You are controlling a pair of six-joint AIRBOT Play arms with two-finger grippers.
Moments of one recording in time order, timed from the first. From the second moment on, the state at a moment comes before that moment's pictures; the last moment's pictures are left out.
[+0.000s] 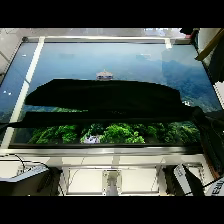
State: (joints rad) left arm 1.25 -1.21 0.92 0.78 -1.36 -0.98; right arm -0.85 -0.83 0.64 -0.89 1.18 1.15
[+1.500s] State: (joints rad) left arm 0.28 -1.63 1.47 1.53 -0.63 -1.84; right arm -0.64 -1.29 0.86 -0.72 0.72 1.35
